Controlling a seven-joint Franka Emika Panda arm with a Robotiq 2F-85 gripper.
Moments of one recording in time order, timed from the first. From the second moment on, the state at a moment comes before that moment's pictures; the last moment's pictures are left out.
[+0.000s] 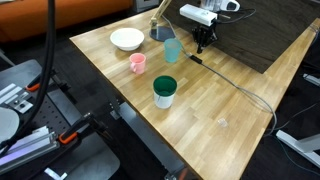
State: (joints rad) arm -0.16 0.96 -0.11 -1.30 -0.06 2.21 -0.01
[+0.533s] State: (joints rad) arm -0.15 0.96 -0.10 -1.35 -0.06 2.21 -0.01
